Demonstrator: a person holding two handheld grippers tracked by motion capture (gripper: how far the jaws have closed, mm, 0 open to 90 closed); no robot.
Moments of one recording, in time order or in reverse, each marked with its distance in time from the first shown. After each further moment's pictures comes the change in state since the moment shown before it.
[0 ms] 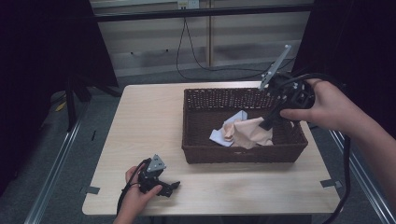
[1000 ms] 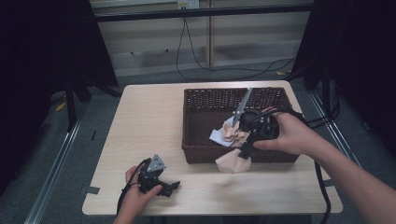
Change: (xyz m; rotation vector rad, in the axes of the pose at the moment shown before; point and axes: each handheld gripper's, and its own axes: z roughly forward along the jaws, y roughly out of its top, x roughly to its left) left arm 0.000 0.000 0.000 -0.007 0.002 -0.001; right arm 0.016 0.009 0.095 0.082 0.119 -0.108
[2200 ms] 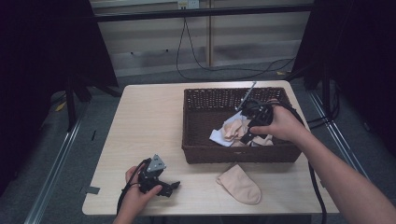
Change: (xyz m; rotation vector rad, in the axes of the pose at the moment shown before) left arm 0.000 0.000 0.000 0.000 0.000 -0.001; right arm -0.094 -0.016 0.039 -0.022 -0.190 0.225
